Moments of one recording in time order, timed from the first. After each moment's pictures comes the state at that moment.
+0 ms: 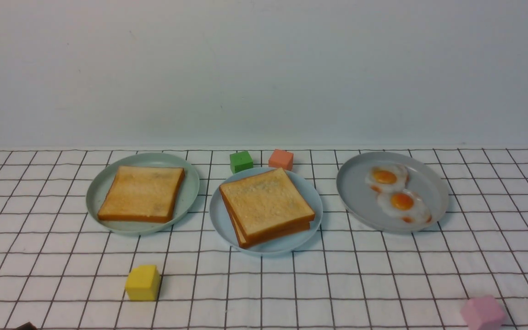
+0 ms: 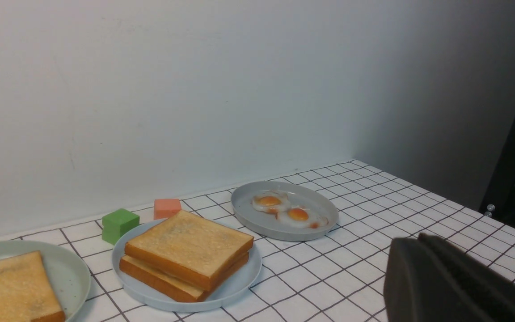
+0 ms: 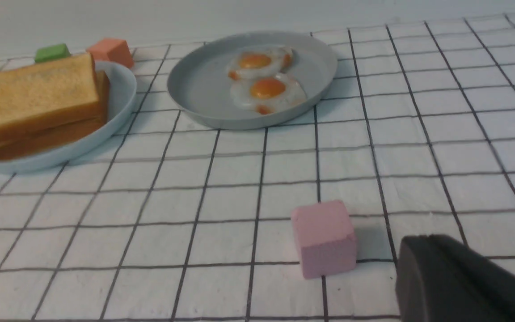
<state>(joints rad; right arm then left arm) 0.07 -0.01 0.02 0.05 0.36 0.06 -0.68 -0.01 -0.13 -0.16 0.12 0.01</state>
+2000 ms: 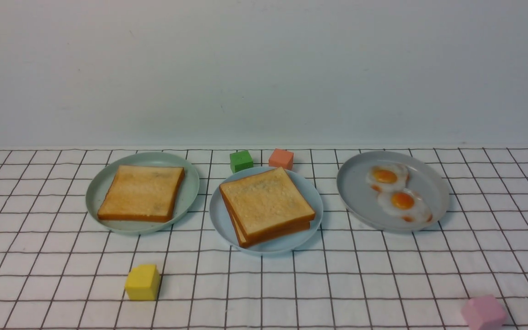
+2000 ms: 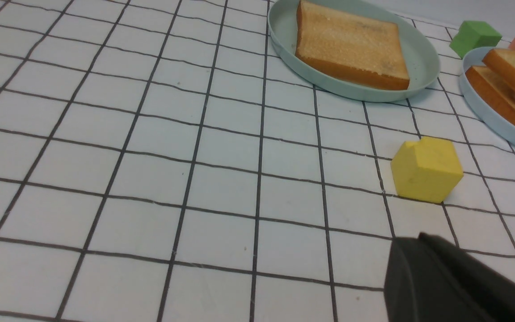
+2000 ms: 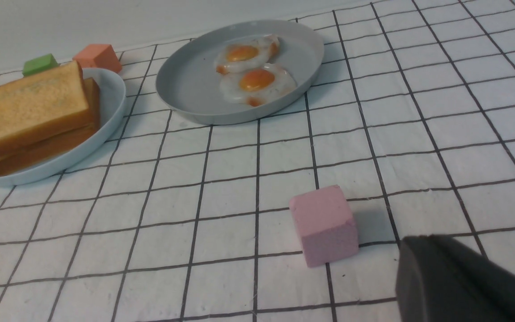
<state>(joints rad) 0.07 -0.01 0.02 0.03 0.39 0.15 0.01 -0.01 0.03 -0.12 0.39 -0.12</state>
